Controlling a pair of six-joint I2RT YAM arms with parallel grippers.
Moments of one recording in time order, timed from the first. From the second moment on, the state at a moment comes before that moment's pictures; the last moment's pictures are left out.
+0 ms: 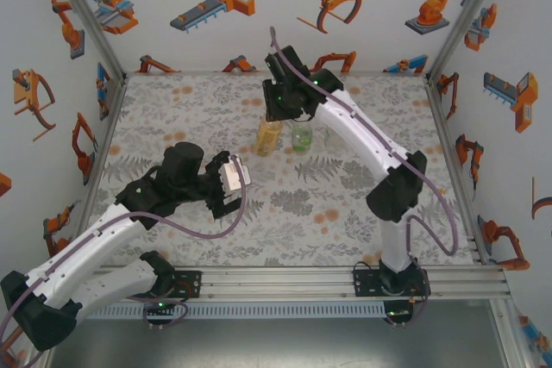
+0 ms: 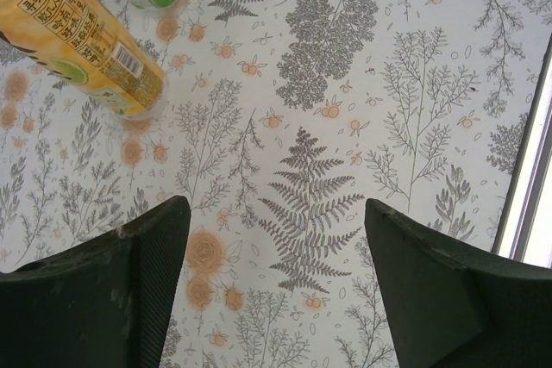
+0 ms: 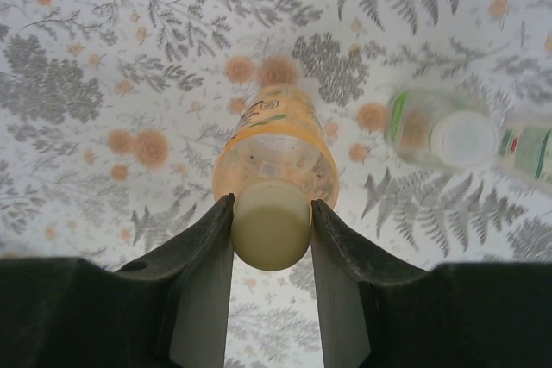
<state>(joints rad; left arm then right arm) -0.75 0.91 0.86 -0.57 0.32 0.58 0.71 2.03 2.21 -1.05 0.08 0.37</state>
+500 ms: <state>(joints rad) -0.72 0.91 0.86 -0.56 0.36 0.58 0.71 2.27 2.52 -1.23 0.15 0.23</state>
